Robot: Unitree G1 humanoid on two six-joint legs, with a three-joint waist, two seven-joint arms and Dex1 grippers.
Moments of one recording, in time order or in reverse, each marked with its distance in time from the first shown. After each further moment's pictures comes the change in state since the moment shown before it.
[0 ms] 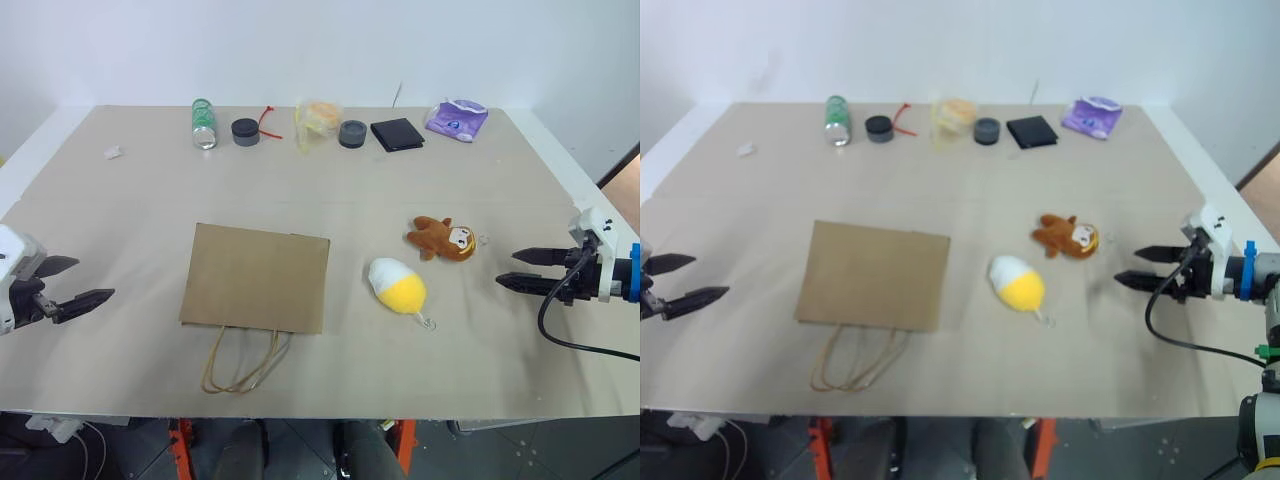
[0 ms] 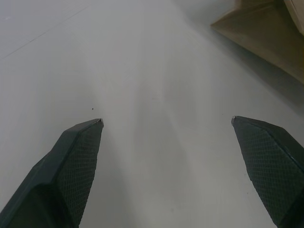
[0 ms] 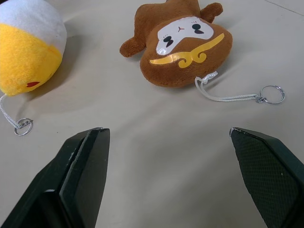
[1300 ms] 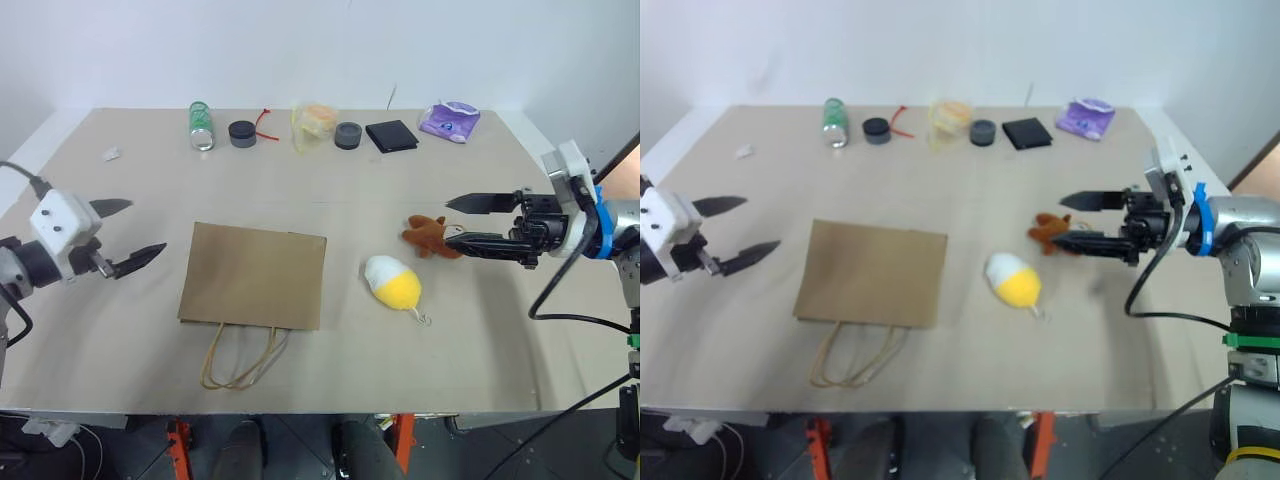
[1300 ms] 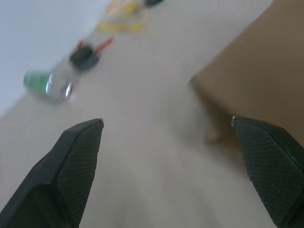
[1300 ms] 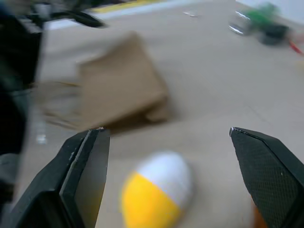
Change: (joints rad) left arm -0.352 -0.159 -0.198 0.058 0.123 -0.476 -0.016; right arm -0.019 0.121 -0.064 -0.709 0.310 0.343 0.059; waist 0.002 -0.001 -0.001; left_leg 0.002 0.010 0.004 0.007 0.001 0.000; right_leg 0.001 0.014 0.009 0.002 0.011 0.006
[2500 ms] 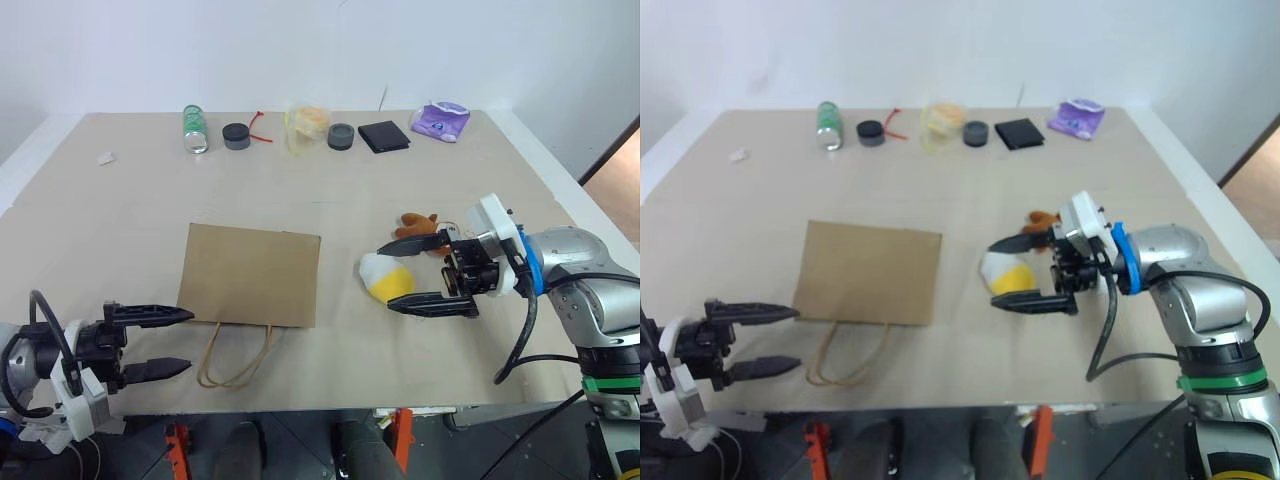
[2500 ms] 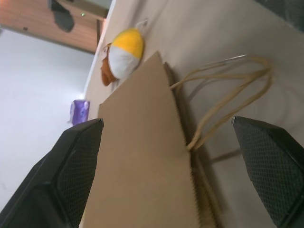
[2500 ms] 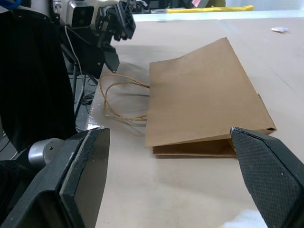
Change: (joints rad) left arm 0.214 0.020 -0.270 0.278 -0.092 -1.407 -0.278; right arm 0.153 0.106 0.110 -0.264 0.036 -0.089 -0.090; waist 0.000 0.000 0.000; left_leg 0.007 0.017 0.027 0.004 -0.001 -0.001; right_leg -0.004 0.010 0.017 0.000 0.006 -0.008
